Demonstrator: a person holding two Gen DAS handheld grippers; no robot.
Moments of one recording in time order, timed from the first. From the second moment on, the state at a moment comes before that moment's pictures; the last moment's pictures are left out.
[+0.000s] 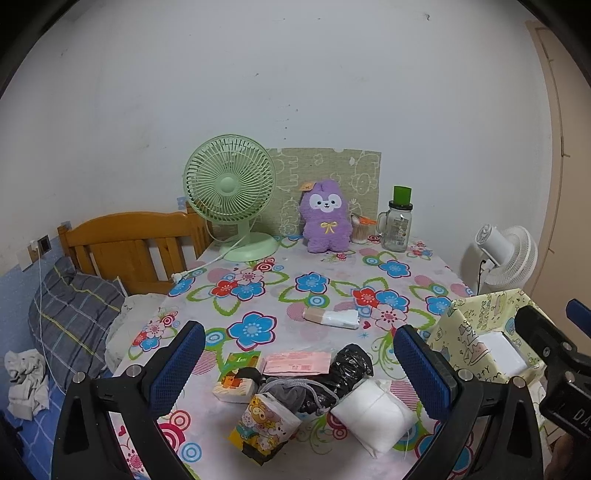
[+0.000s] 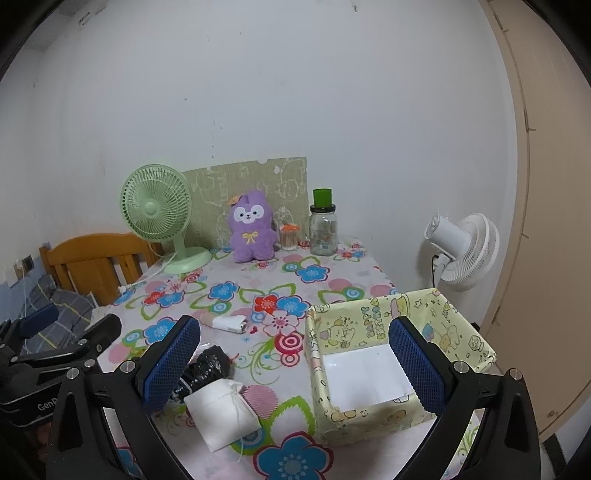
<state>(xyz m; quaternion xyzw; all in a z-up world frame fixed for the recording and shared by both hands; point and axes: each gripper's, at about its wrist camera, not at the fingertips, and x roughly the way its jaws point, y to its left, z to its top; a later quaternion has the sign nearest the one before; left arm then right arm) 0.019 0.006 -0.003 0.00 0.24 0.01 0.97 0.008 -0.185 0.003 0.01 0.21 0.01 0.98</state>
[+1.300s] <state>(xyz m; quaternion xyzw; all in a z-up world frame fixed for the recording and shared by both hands) 0.021 0.008 -0.006 0.01 0.24 0.01 0.97 0.018 -0.177 0.001 0.01 0.22 0.01 0.97</state>
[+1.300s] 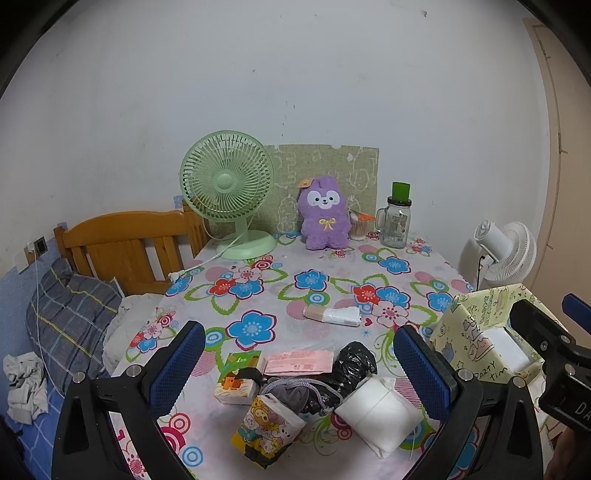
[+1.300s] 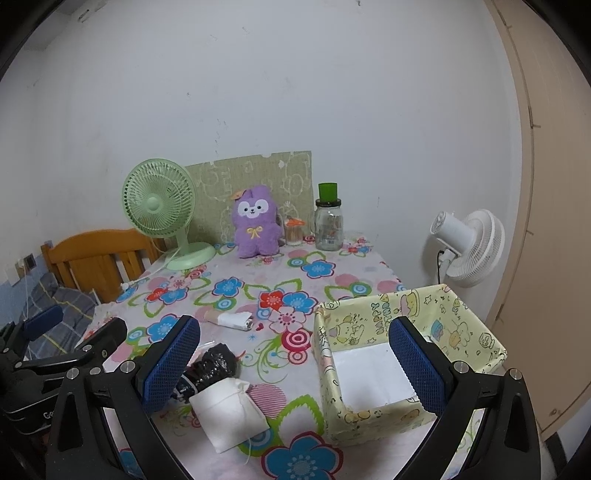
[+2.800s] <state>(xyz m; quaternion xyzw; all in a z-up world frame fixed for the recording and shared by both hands) 0.076 0.063 -0.102 0.03 0.37 0.01 0.93 0.086 -0.107 -0.084 -0.03 0.33 0.07 0.94</state>
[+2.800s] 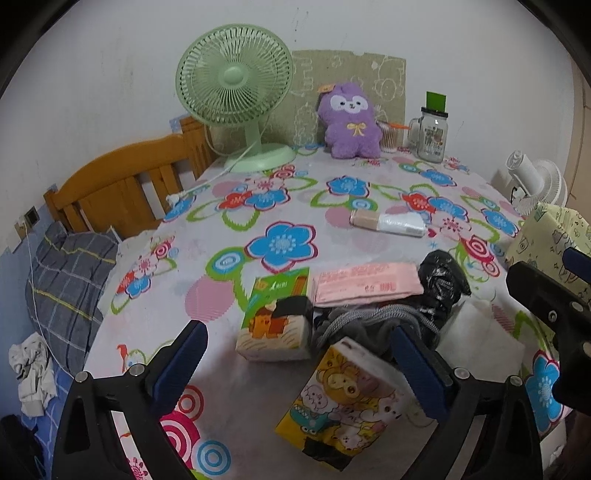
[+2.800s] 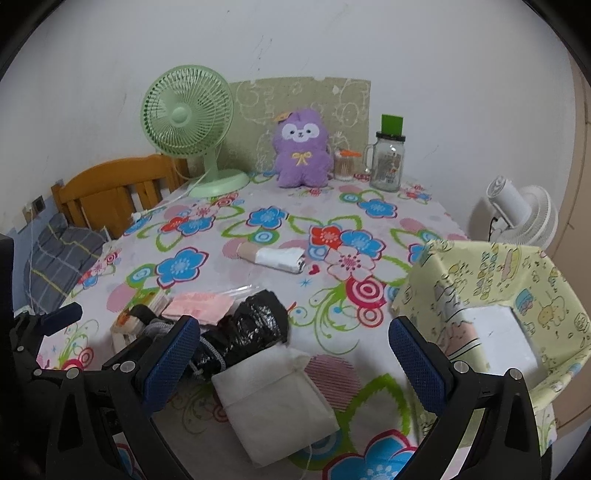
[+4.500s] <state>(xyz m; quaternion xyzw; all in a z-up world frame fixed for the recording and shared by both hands) 0.057 0.062 -0.148 0.04 0.43 -0.01 0.90 0.098 -0.085 -0.155 -0.05 0.44 0.10 0.89</state>
